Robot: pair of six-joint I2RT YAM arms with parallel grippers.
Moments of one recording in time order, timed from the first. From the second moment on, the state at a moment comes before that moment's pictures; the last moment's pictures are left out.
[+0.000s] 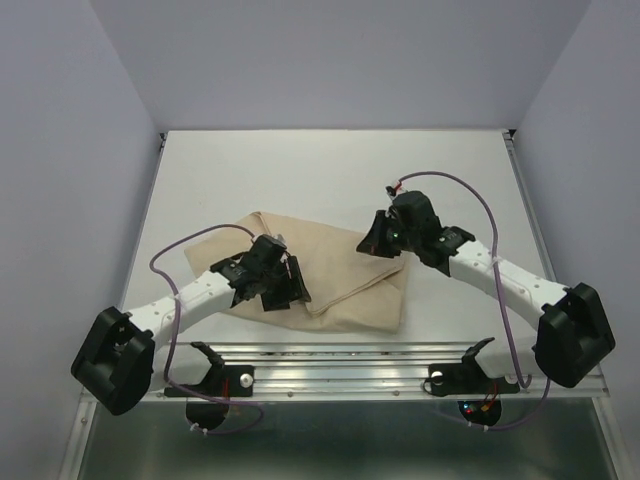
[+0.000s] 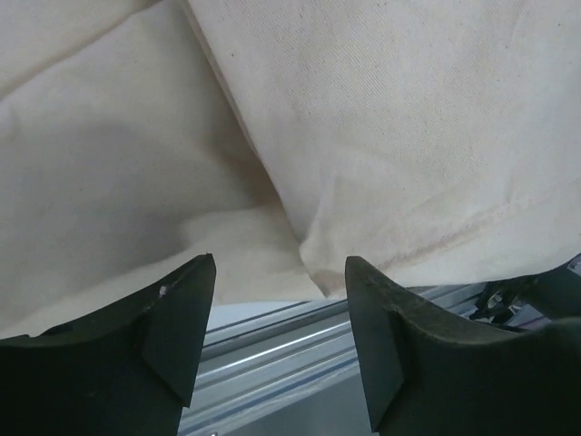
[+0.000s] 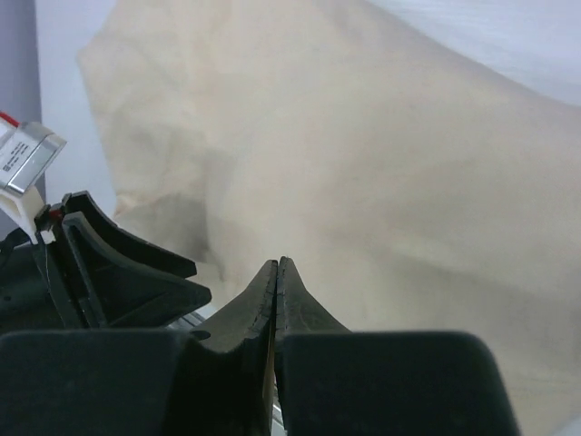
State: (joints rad) left arm -0.66 1.20 0.61 -0.42 0.17 -0.89; right arm 0.58 1.33 0.89 -0.26 -0.20 0.70
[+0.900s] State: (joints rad) left arm -0.58 1.49 0.74 -0.30 0.19 -0.81; right arm 0.75 1.49 0.77 -0.08 -0.25 0.78
